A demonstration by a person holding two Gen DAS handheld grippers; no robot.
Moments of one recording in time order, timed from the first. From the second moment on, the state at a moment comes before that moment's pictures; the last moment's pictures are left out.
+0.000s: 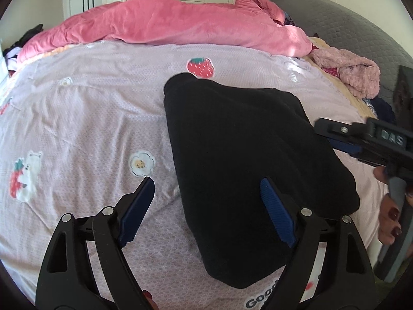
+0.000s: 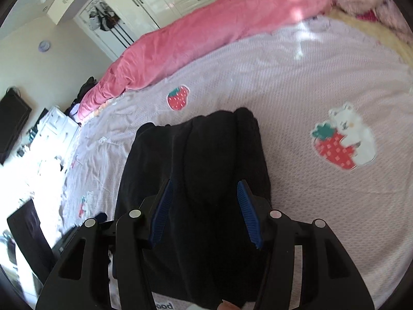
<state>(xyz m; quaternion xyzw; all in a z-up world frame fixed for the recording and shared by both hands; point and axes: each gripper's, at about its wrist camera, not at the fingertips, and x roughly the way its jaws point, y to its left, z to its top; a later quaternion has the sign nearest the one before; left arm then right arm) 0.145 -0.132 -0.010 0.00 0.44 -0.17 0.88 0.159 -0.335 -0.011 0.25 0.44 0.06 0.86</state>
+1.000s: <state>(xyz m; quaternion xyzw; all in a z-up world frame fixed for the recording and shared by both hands) 0.144 -0.140 -0.020 0.00 0.45 -0.19 0.87 0.172 -0.291 -0.017 -0.03 0.42 0.00 0.91</state>
